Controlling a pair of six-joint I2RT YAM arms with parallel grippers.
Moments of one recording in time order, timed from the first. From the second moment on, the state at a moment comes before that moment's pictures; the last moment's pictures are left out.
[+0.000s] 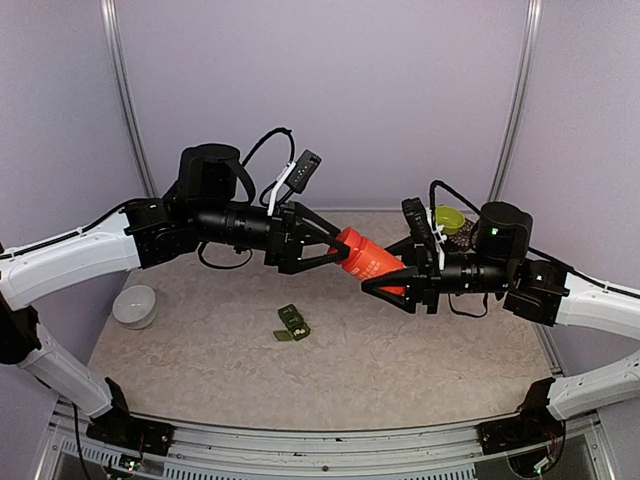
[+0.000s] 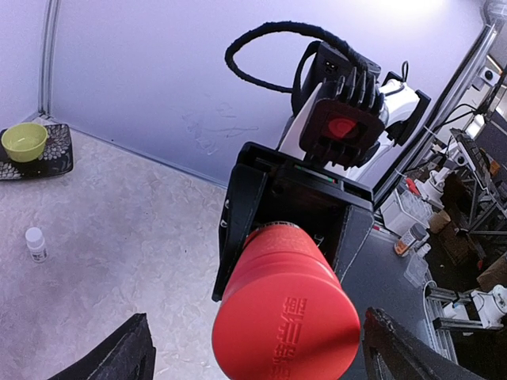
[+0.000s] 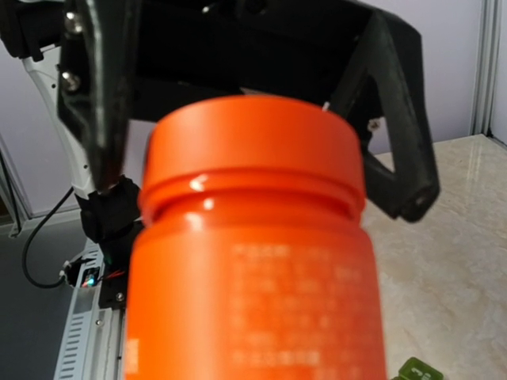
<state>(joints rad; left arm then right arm) -0.92 1.45 1.33 -0.13 0.63 -0.24 0.89 1.07 0.82 0.14 -0.54 0.05</state>
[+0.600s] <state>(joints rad) -0.93 1.45 1.34 -0.13 0.67 -0.22 0.89 1.08 0.82 0.14 -0.54 0.05</state>
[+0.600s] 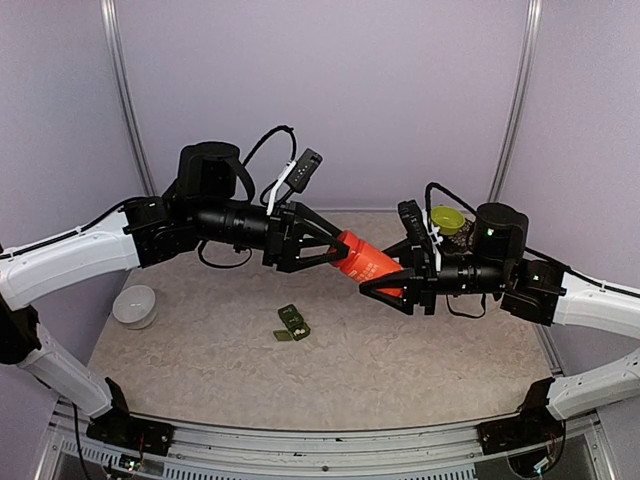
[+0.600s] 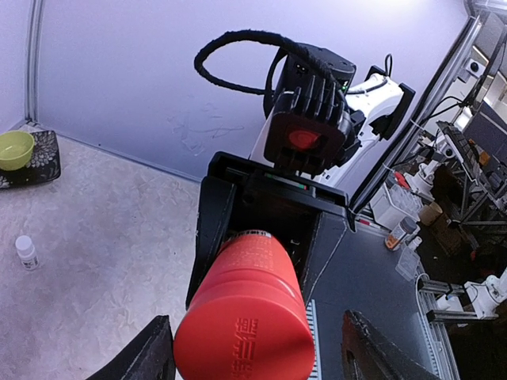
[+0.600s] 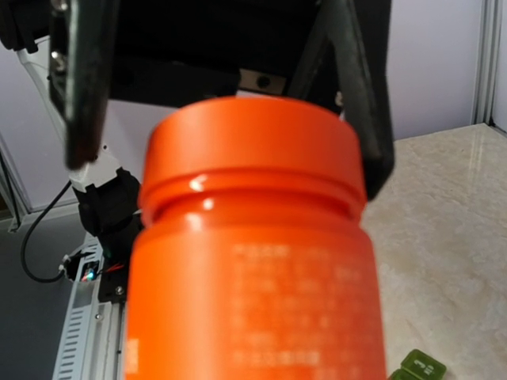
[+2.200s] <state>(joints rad) -0.95 1.45 1.27 0.03 0.59 -0.50 0.89 1.06 0.75 0.25 -0.46 -0.07</state>
